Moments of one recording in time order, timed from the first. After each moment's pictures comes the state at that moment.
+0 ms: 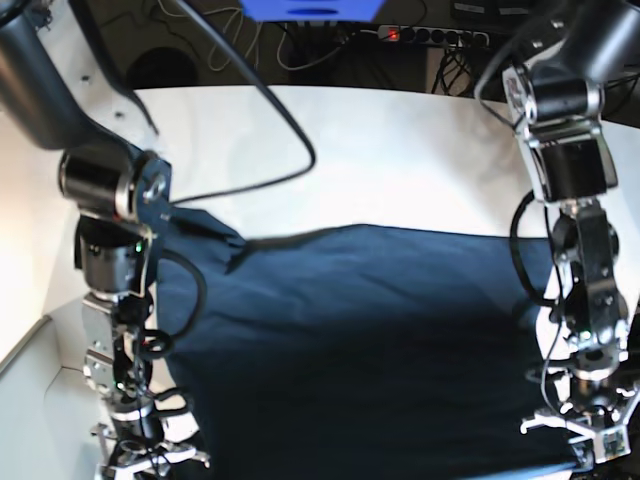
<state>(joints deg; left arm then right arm) -25.6 -11.5 -12.9 74.1 3.9 0.1 7.3 42.5 2.0 18.8 38.1 -1.3 18.5 10.8</state>
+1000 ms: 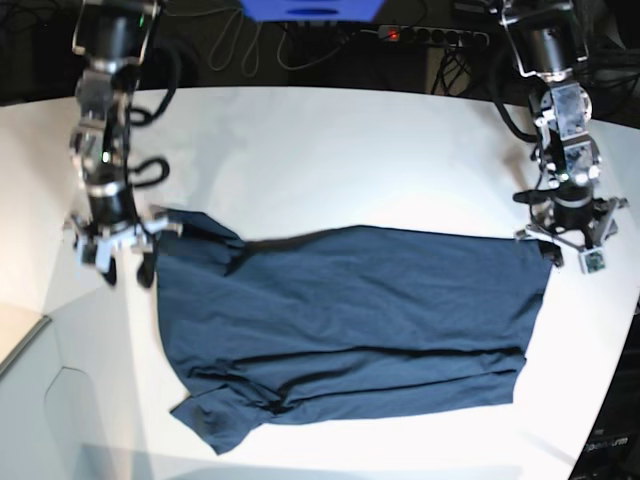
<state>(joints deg) -1.2 -8.4 -22.8 68.9 3.4 0.0 9.5 -3.8 3.5 19.3 70.4 -1.3 18.2 10.5</state>
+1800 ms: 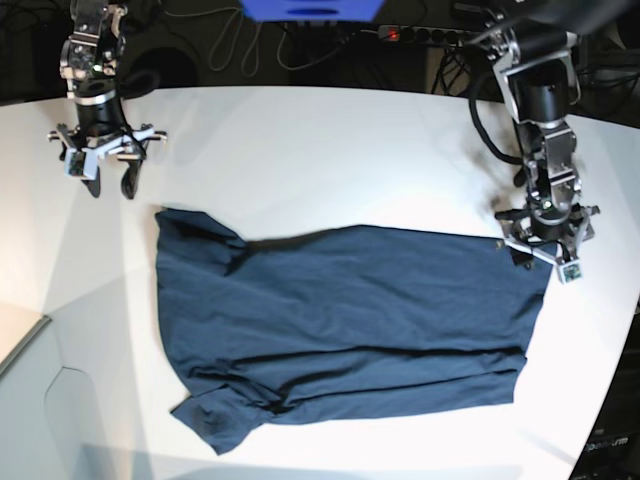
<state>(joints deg) -12.6 -9.1 -23.4 46.4 3.0 -0.1 6.8 -20.1 3.0 23.7 76.7 -1.1 18.2 11.1</state>
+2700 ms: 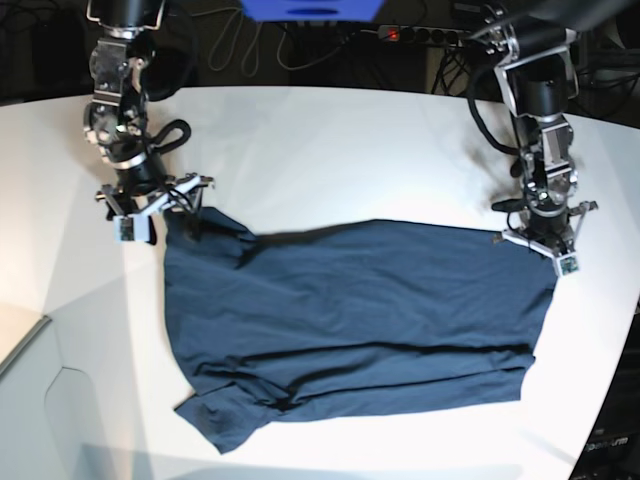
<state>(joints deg) -11.4 -8.9 -23.3 45.6 3.2 -0.3 2.4 -7.8 0.8 17.8 73.4 -1.3 25.3 -4.0</state>
